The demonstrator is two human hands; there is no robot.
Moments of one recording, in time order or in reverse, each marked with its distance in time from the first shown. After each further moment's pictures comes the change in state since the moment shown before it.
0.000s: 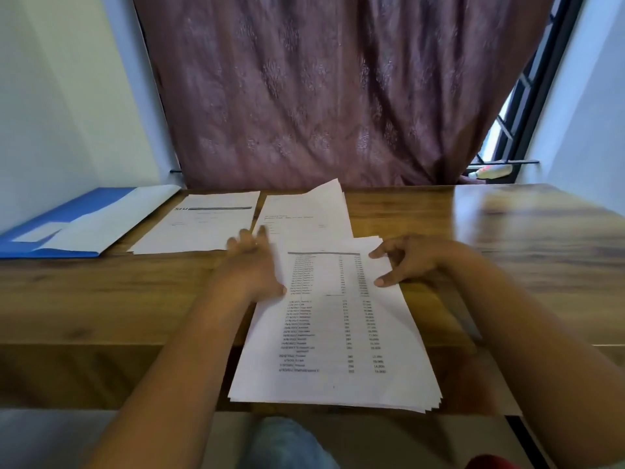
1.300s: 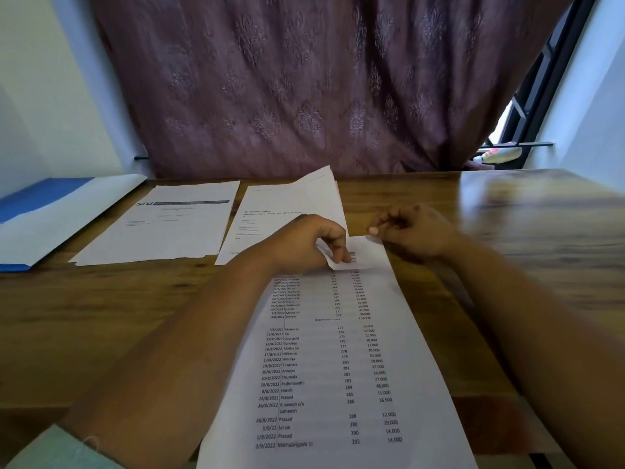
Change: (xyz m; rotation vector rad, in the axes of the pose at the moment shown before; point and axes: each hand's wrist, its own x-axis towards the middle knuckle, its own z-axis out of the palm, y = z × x) left_hand 0.111 0.055 0.020 -0.537 -0.054 0.713; right_hand 0.062 0.023 -0.001 0.466 0.425 -0.099
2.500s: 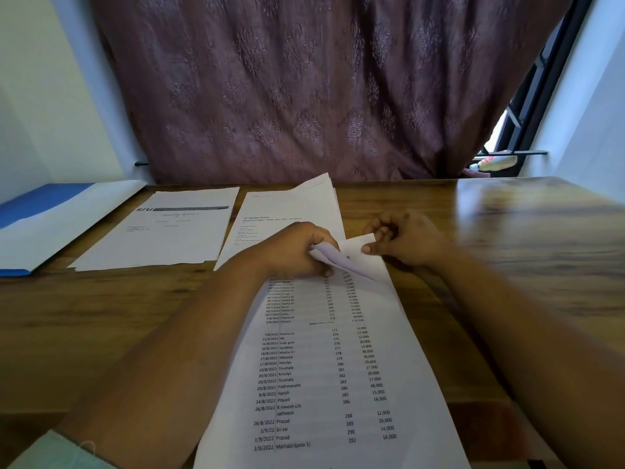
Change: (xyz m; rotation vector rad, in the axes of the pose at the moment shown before) left_hand 0.000 -0.008 -0.006 -0.040 -0.034 -0.027; right_hand 0.001 -0.007 0.007 -0.026 0.021 -0.064
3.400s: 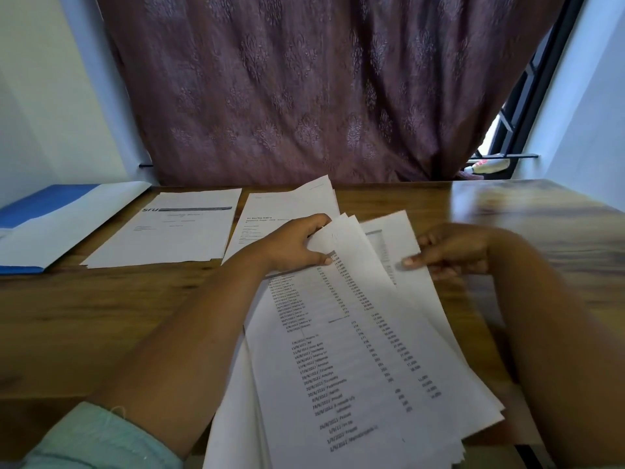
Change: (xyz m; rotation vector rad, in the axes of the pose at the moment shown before) left_hand -0.010 -0.001 0.000 -0.114 0.062 -0.111; right_hand -0.032 0.008 -0.058 0.397 -0.499 0.436
